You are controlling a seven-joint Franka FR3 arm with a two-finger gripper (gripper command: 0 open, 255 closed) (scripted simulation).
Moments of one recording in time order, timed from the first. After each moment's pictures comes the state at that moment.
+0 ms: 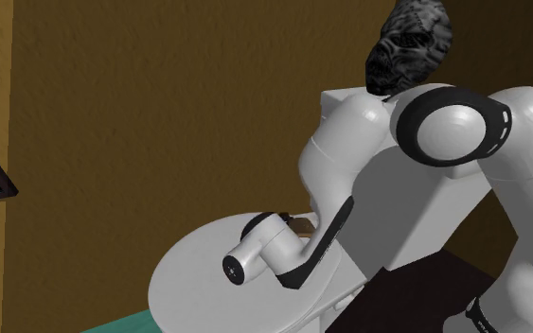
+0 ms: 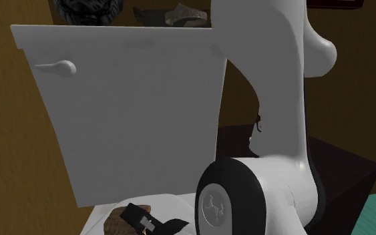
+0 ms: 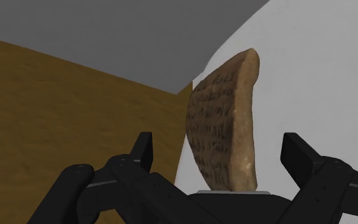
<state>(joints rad) 0.32 0.74 0.28 -1.97 -1.24 1.73 0.73</state>
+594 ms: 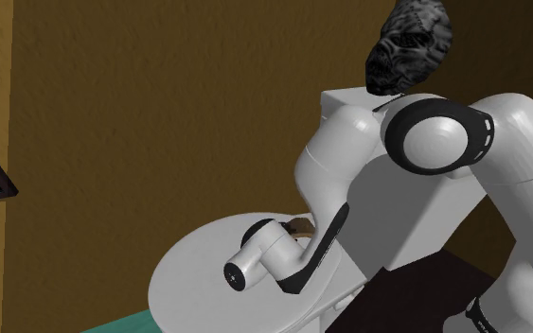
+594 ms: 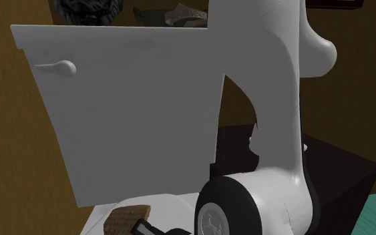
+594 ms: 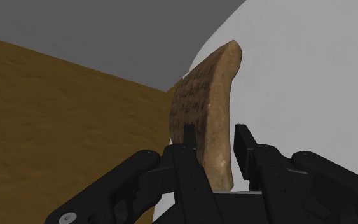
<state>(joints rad) 0.33 0.80 0.27 -1.94 -1.26 1.74 0.76</state>
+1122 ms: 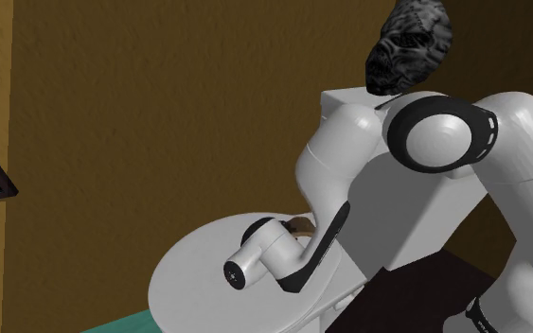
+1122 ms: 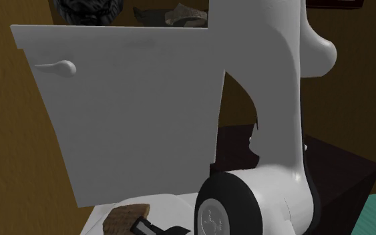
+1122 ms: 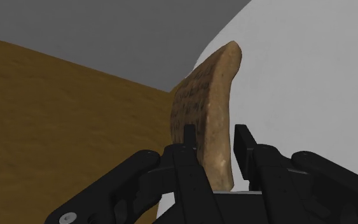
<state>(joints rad) 0.33 0.79 0.27 -1.95 -1.26 1.74 0.76</state>
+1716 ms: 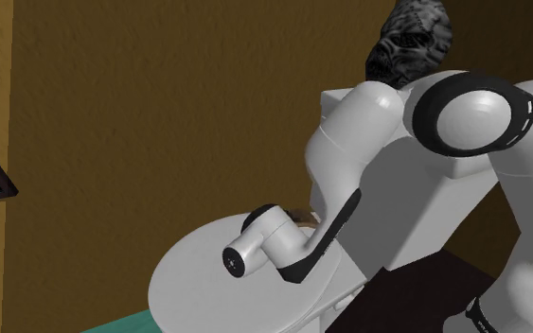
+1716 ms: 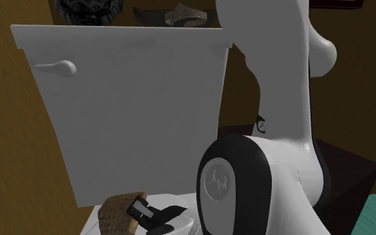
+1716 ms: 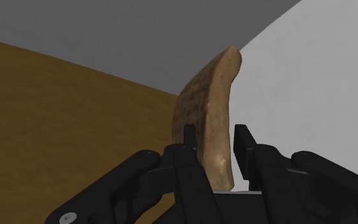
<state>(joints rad) 0.31 0.67 0.29 -2.01 -1.23 1.72 0.70</state>
